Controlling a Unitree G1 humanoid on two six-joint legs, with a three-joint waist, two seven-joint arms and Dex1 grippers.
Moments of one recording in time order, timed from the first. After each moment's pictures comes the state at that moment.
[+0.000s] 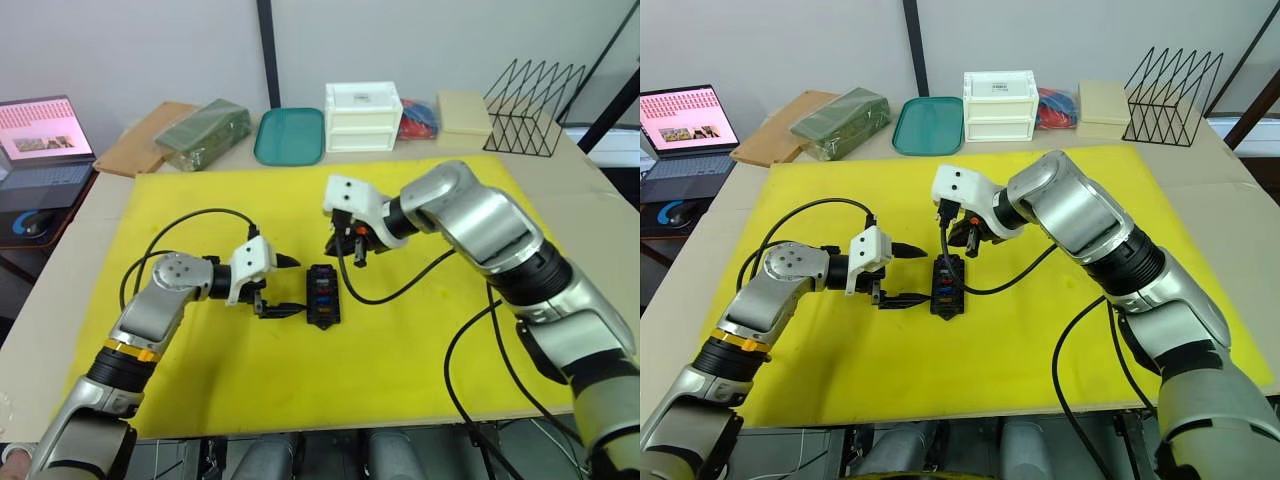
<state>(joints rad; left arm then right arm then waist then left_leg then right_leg) -0.48 0.59 -0.21 0.04 -0.22 0.22 -1.15 -1.08 -0.61 0.52 -0.13 0.19 1.07 1.10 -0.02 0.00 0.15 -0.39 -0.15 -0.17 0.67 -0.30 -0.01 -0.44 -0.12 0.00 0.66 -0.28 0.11</state>
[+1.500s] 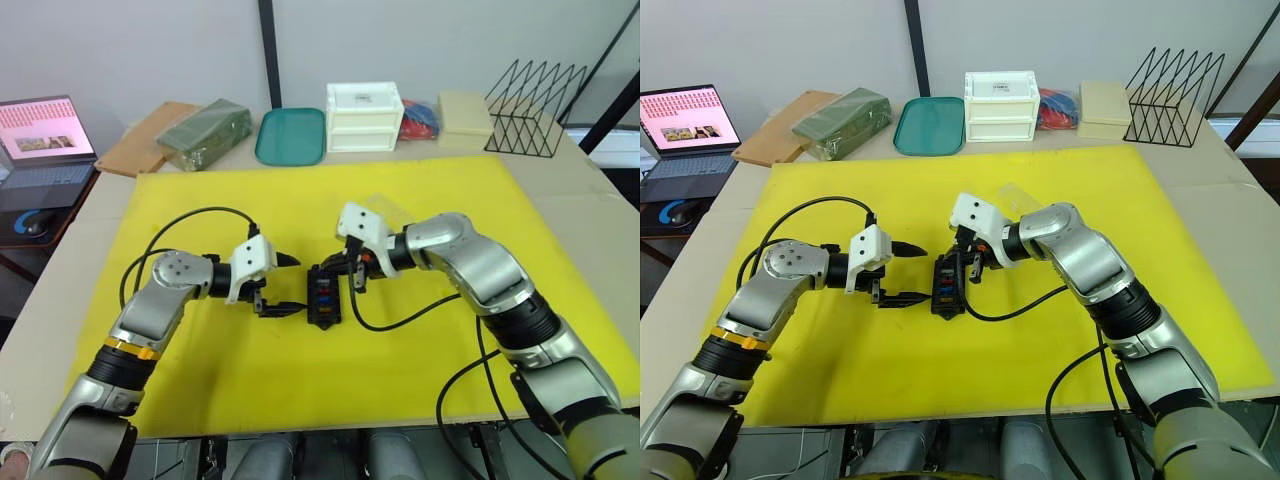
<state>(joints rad) -0.49 0.59 -0.21 0.04 -0.22 0.22 -1.16 -0.80 -0.56 0.41 -0.12 0.22 0.82 1.03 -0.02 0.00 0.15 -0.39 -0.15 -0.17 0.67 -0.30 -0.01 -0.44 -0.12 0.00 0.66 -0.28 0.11</state>
